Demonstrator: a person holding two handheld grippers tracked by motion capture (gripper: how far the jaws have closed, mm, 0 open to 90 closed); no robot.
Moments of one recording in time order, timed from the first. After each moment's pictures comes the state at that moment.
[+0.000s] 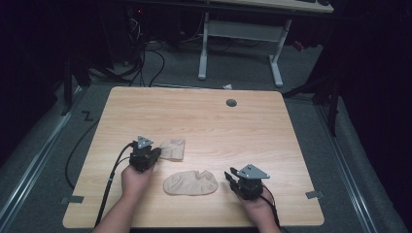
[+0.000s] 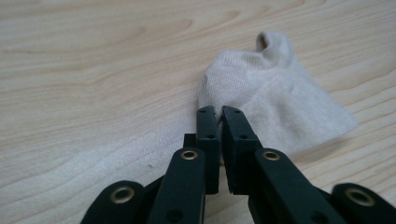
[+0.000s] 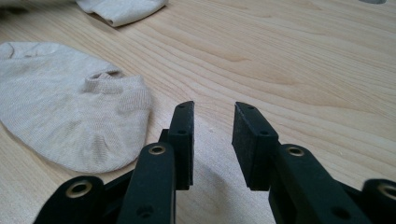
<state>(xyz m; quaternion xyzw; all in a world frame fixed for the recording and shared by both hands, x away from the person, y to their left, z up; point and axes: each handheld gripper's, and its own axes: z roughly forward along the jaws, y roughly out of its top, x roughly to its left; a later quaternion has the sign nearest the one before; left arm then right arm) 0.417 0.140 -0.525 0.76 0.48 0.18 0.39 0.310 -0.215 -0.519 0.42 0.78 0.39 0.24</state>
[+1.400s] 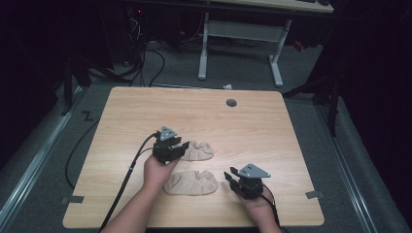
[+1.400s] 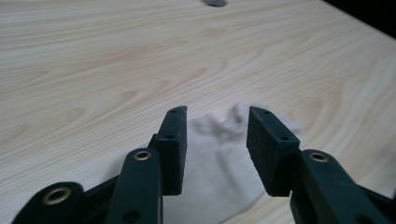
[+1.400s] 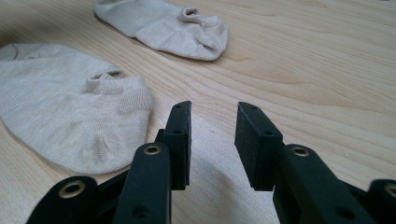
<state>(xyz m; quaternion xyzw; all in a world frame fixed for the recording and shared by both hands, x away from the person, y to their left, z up) 0.427 0.080 -0.494 0.77 0.43 0.16 0.45 0.313 -0.217 -0.522 0.42 0.78 0.40 0.23</state>
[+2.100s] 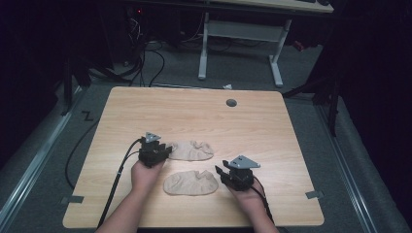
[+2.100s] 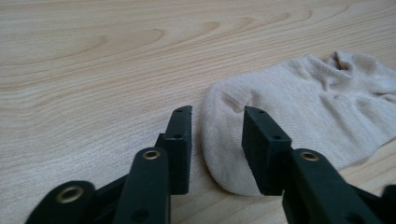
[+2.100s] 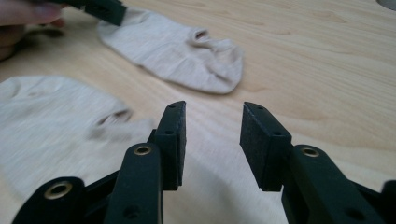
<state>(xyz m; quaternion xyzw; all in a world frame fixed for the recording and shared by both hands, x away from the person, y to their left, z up) 0.438 0.117 -0.534 0.76 0.48 0.14 0.41 0.339 -0.192 -0.512 0.43 0.78 0.40 0.22</state>
